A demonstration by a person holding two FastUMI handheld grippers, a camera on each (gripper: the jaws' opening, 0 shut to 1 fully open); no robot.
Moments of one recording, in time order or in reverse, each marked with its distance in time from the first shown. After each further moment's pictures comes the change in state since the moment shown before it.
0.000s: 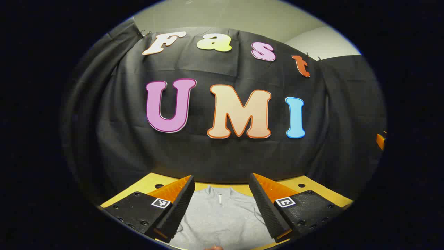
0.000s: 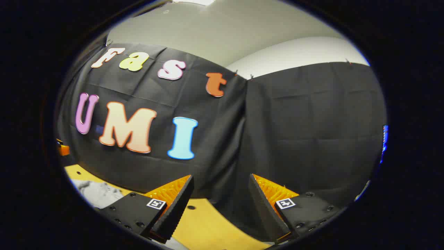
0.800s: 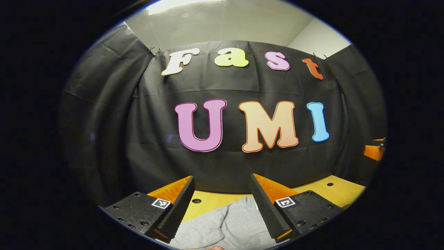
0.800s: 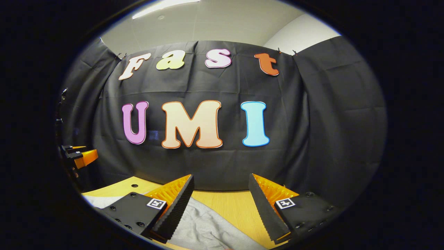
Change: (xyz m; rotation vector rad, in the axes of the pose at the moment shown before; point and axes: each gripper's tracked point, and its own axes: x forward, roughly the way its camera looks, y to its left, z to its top) left arm -0.031 0.083 0.034 0.101 -0.092 0.164; right arm 0.004 0.173 -0.030 0.152 0.128 0.358
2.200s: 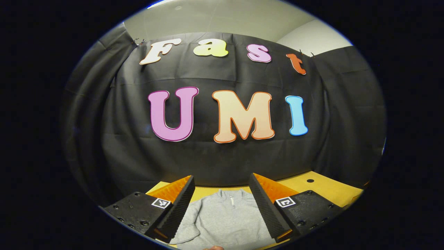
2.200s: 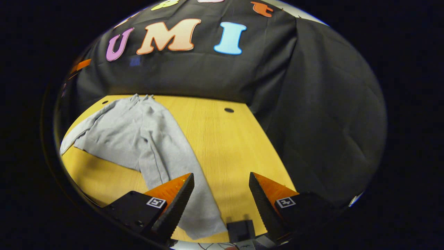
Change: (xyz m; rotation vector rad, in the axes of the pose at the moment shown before) left arm 0.008 -0.080 -0.028 -0.031 0.073 -0.184; right arm -0.155 -0.160 -0.254 -0.174 0.748 -0.170
